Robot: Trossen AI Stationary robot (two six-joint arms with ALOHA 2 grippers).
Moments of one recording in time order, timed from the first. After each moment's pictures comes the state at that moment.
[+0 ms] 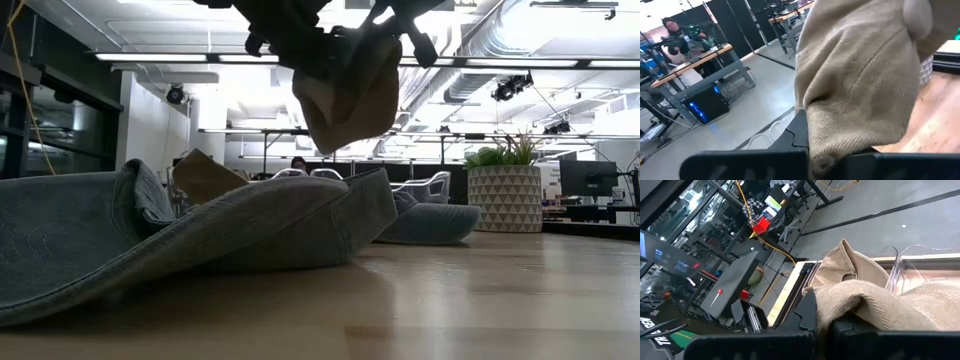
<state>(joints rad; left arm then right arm) -0.06 1.68 1.20 0.16 -1.09 0.02 -0.12 1.34 1.12 -0.03 0.47 0.96</state>
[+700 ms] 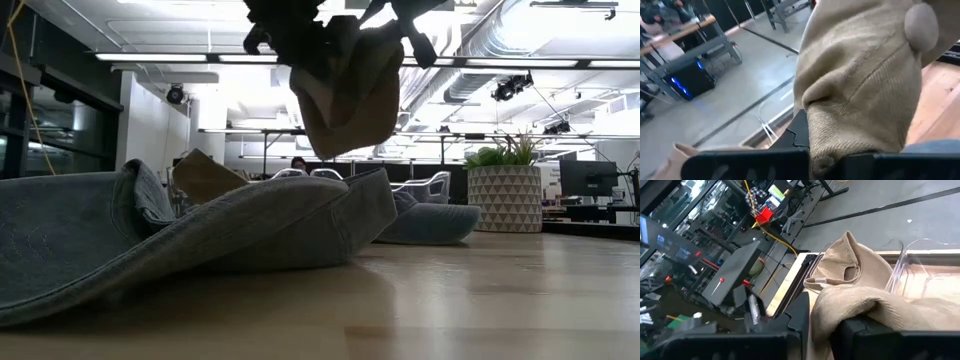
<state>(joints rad) -0.06 1.68 1.35 -0.26 -1.01 -0.28 -0.12 1.34 1.13 -0.05 0.42 0.93</state>
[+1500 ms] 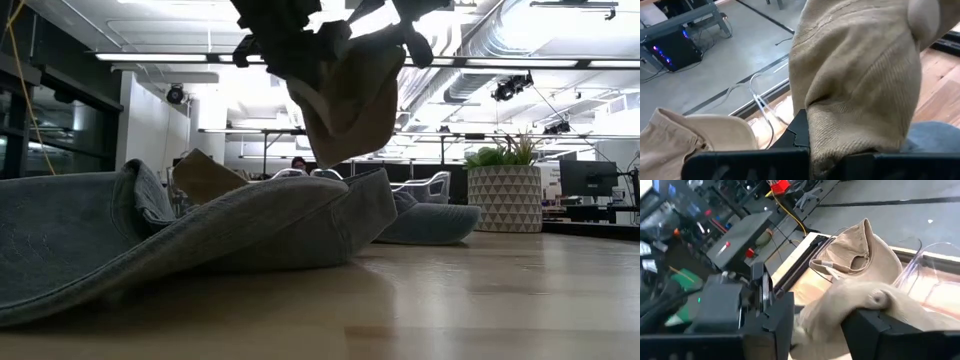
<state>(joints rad) -0.06 1.67 1.35 -0.43 -0.95 -0.51 -0.17 1.32 1.13 -0.09 0.22 0.74</state>
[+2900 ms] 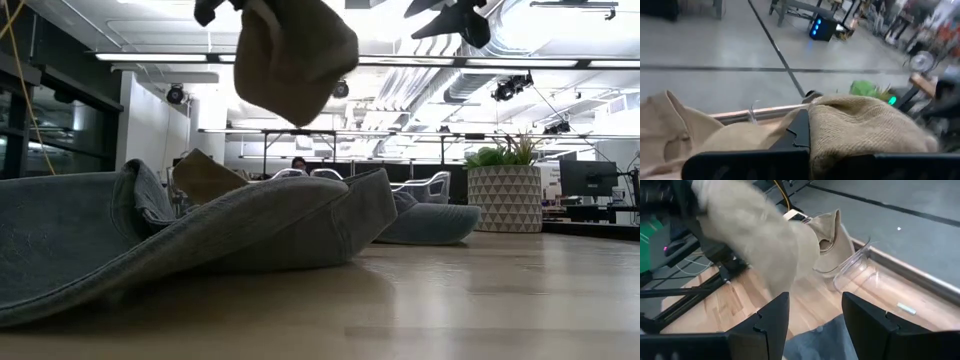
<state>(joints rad) -0.02 1.33 1.35 -0.46 -0.93 -0.86 -0.19 1.06 1.13 -0.50 0.19 0.51</state>
